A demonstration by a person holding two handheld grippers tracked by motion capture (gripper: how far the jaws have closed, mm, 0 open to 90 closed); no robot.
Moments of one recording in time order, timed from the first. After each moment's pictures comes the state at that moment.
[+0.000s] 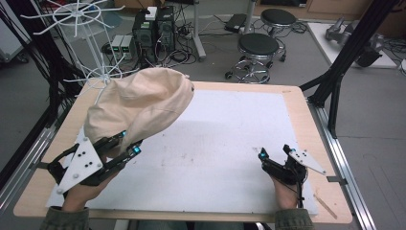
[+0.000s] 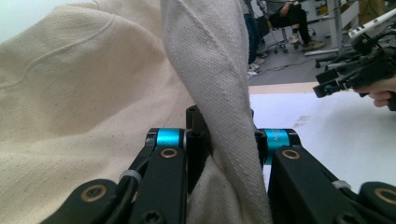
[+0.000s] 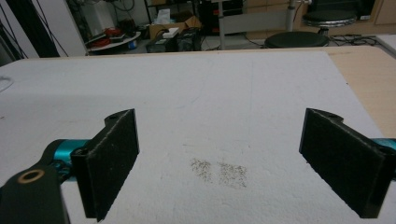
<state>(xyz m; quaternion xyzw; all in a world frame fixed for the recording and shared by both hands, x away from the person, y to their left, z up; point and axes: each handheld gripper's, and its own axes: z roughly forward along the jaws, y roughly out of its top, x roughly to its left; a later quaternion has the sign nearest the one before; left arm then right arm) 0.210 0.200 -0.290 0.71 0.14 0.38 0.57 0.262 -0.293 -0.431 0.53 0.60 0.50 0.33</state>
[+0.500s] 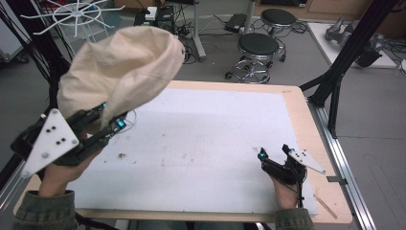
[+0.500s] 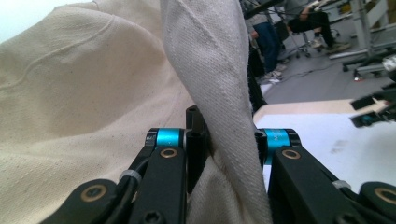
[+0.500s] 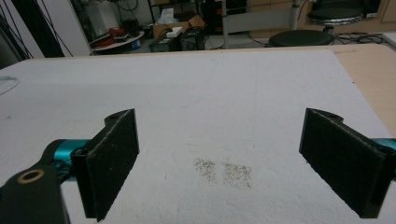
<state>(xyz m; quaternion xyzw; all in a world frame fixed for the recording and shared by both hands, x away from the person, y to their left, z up) 0.215 0.213 -0.211 0.69 0.12 0.44 0.57 0.263 -0.293 -0.432 0.53 0.60 0.51 0.33</state>
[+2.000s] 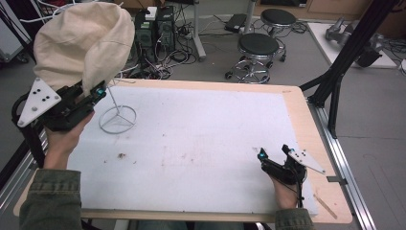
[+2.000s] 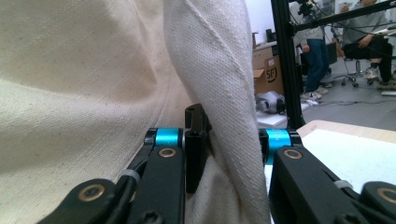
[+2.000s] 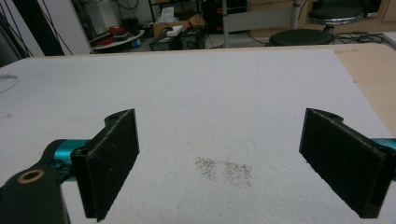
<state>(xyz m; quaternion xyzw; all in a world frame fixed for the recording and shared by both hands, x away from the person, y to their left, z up) 0.291 0.266 -0.249 0.63 0.25 0.43 0.60 0.263 -0.292 -0.432 0.53 0.60 0.50 0.33</state>
